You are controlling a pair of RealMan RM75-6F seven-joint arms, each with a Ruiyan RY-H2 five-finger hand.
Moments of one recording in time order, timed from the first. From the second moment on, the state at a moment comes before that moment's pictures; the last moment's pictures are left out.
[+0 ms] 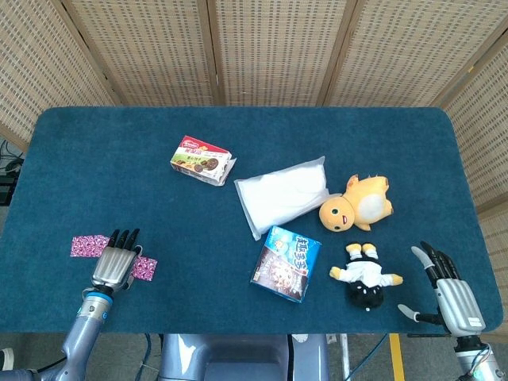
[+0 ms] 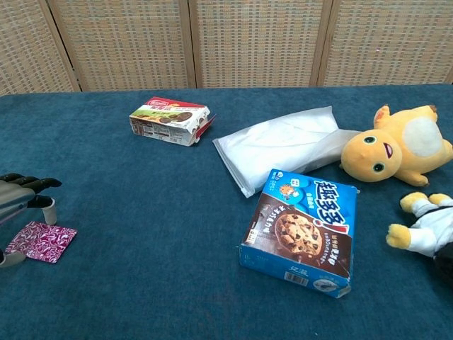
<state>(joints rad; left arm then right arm) -0.48 -1.49 0.04 -1.66 0.93 1.20 0.83 0.06 -1.15 -0.02 -1.62 -1.58 1.45 0.25</state>
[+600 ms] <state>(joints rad) -0.47 -1.39 0.01 -1.66 0.93 1.20 0.76 0.06 -1.15 -0.02 -1.62 -1.58 1.44 0.25</state>
